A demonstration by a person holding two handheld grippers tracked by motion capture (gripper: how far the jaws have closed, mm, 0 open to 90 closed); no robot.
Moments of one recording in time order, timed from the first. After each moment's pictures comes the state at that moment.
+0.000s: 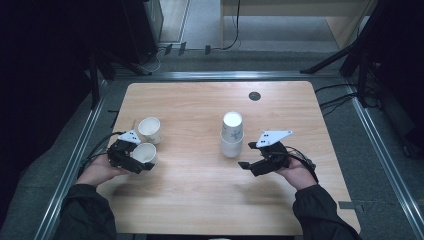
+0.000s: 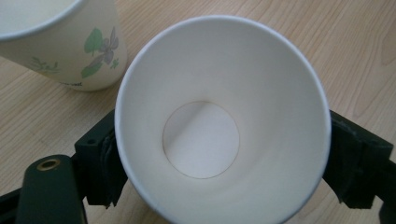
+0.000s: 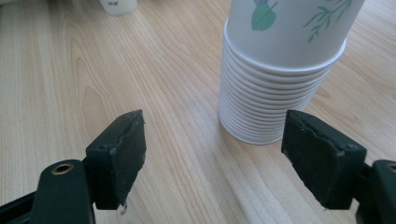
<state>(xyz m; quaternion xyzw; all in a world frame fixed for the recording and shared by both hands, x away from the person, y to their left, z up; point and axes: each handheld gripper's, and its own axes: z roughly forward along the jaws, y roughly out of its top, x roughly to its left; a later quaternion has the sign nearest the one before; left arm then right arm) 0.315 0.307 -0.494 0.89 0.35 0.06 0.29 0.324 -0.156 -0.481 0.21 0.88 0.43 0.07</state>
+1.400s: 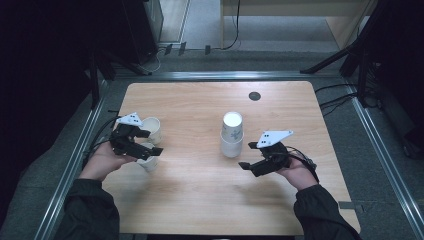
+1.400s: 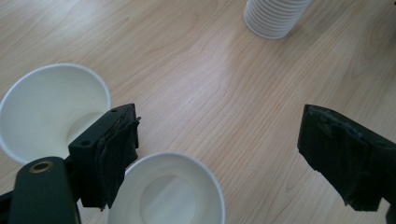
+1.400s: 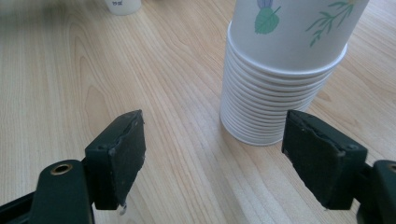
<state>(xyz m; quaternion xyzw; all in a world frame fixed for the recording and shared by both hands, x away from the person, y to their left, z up) 0.318 0.269 -0.427 0.86 0.36 0.07 0.34 0.323 -0.157 -0.479 0.21 0.88 0.43 0.07</state>
